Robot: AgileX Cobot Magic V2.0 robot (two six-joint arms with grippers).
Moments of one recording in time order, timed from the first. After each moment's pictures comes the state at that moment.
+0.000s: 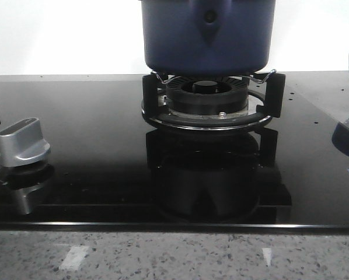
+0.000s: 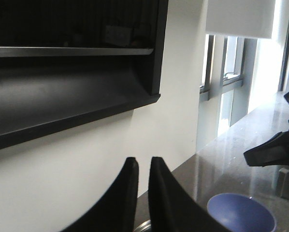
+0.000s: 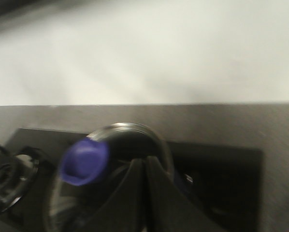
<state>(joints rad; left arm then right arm) 0.02 1.33 -1.48 -1.54 0.96 1.38 -0.13 1.16 -1.25 0.98 0.74 -0.64</state>
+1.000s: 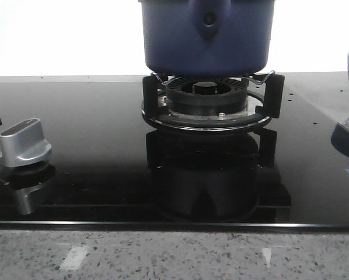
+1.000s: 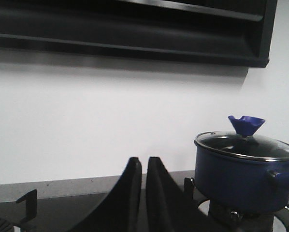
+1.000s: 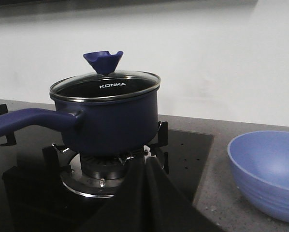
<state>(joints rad) 0.06 0.05 -0.24 -1.69 0.41 1.53 -0.06 0.06 -0.25 1.12 0.39 -1.05</state>
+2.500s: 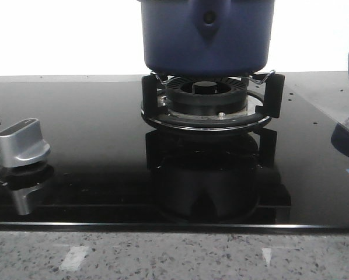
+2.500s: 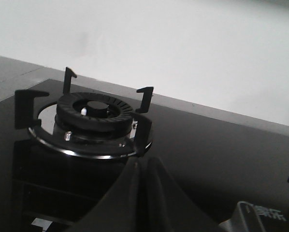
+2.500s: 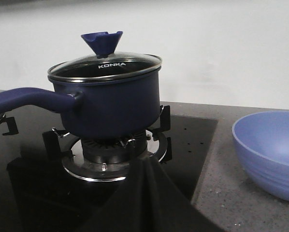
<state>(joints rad) 0.06 0.00 -0.02 -0.23 0.11 0.02 -0.06 0.04 -0.20 1.13 0.40 -1.05</state>
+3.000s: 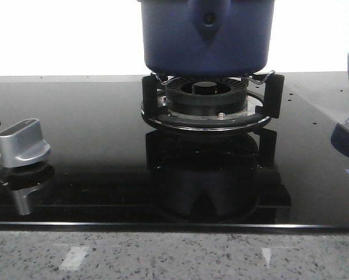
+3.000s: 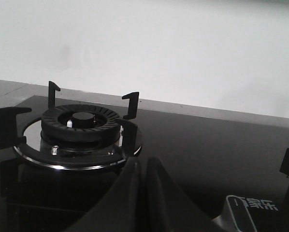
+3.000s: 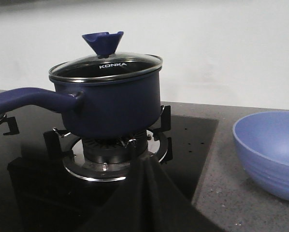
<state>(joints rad) -0.02 0.00 0.00 -0.10 0.04 -0.02 -0.06 0.04 -0.20 1.13 0.40 -1.05</state>
